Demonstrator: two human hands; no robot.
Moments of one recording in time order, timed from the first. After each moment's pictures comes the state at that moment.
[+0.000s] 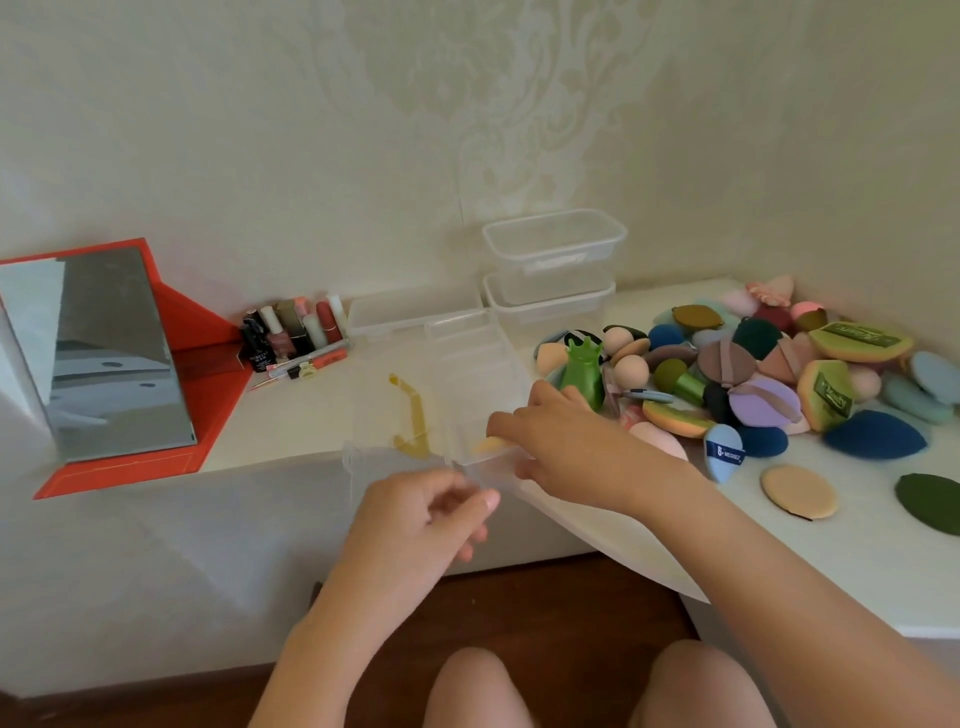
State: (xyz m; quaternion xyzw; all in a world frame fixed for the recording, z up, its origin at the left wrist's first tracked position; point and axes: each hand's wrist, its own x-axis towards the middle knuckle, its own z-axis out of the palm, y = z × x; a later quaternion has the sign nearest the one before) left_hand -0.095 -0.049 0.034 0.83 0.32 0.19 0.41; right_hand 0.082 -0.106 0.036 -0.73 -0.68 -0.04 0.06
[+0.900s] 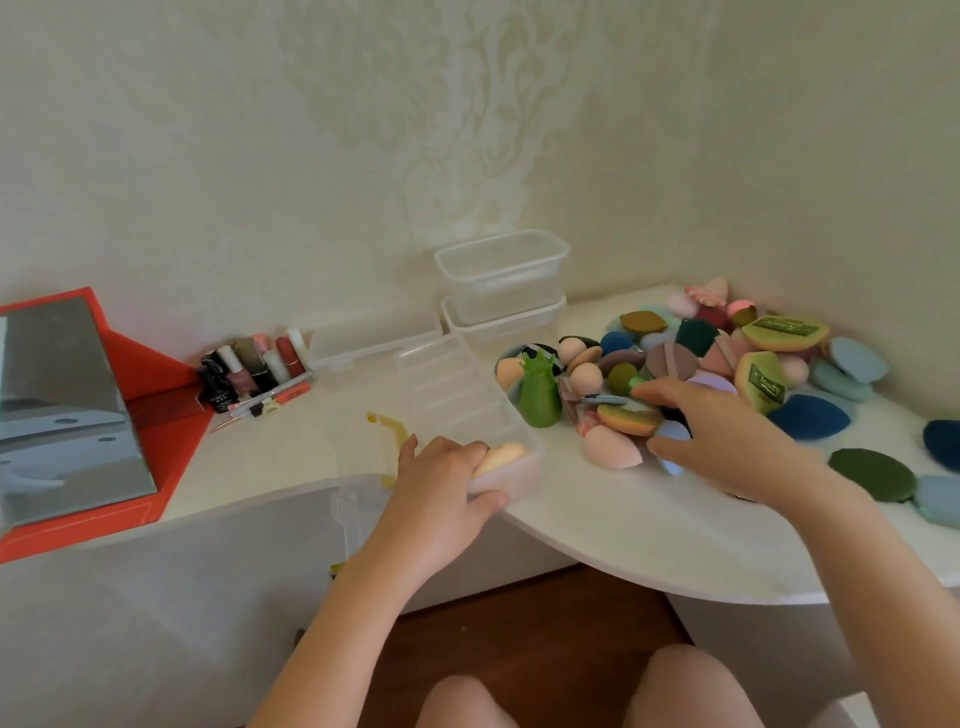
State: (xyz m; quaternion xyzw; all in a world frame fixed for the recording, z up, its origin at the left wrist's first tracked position) left_hand -0.032 -0.039 0.031 0.96 0.25 0.09 0.13; right_hand 0.157 -0.211 0.034 -0.89 -0.39 0.06 0.21
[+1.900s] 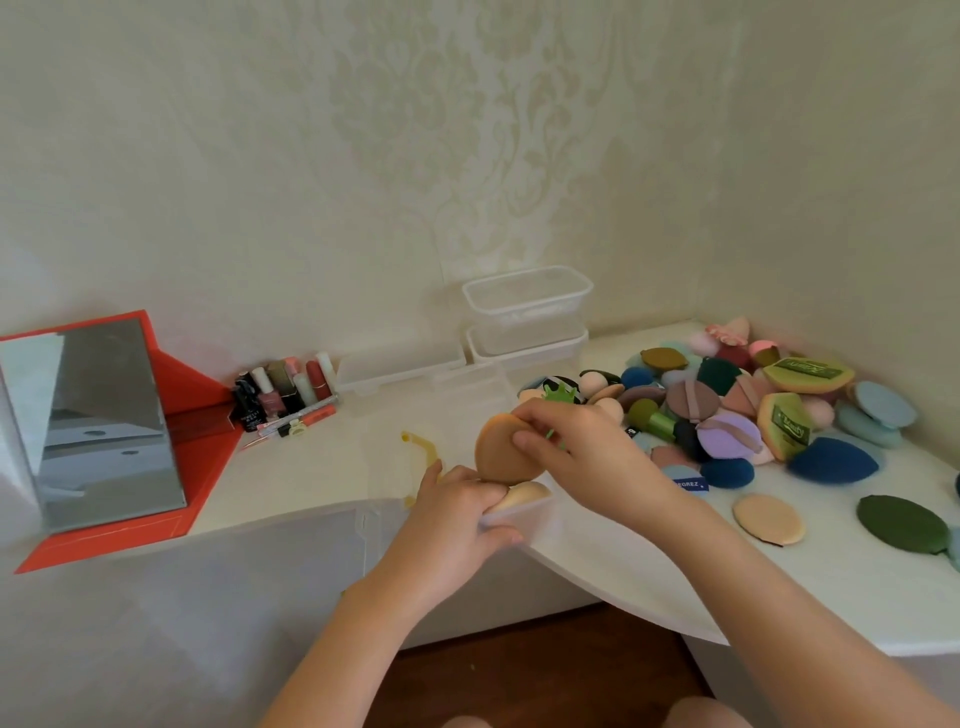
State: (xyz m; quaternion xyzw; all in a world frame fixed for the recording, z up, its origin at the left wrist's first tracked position) left_hand -0.035 -0.016 0.010 0.96 0.16 0.15 0.16; right_hand 0.091 -0.133 0.058 -0.73 -0.56 0.01 0.38
